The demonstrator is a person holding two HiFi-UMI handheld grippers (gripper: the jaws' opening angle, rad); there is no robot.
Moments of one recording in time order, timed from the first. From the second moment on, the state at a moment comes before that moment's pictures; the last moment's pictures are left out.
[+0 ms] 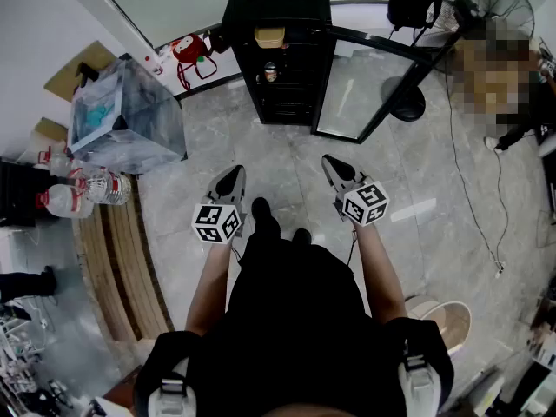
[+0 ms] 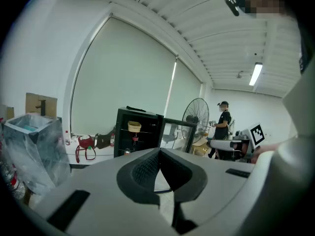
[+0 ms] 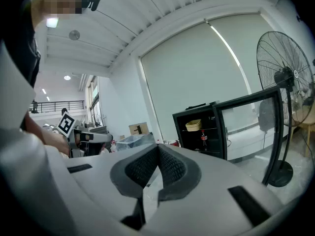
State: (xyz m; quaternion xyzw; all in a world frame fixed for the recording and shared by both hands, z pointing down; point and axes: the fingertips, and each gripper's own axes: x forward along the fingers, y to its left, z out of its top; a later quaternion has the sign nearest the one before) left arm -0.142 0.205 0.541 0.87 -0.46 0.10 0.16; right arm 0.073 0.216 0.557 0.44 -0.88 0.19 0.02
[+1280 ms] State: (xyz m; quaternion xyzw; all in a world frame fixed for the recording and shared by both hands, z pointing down) left arm -0.199 0.156 0.556 0.86 -0.46 0.11 0.18; right arm 0.047 0.183 0.575 0.49 -0.85 0.19 0.08
